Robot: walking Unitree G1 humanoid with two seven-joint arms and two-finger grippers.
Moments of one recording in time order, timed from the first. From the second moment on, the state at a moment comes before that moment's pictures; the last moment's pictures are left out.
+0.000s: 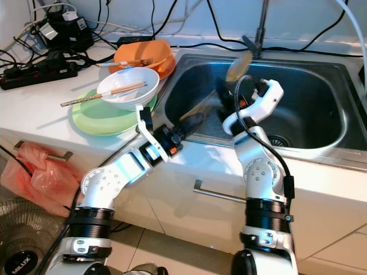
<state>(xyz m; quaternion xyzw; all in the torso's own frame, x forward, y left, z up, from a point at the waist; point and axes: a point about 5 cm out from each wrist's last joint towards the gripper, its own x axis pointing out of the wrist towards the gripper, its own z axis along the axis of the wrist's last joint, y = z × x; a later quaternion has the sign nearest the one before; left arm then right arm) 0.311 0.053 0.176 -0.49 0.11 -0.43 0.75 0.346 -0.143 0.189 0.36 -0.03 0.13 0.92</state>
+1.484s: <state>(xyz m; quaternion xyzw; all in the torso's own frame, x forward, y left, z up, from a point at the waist) 0.327 0.108 0.191 -0.10 0.00 -0.29 0.95 0.373 -0.182 0.150 -0.04 0.01 0.07 1.00</state>
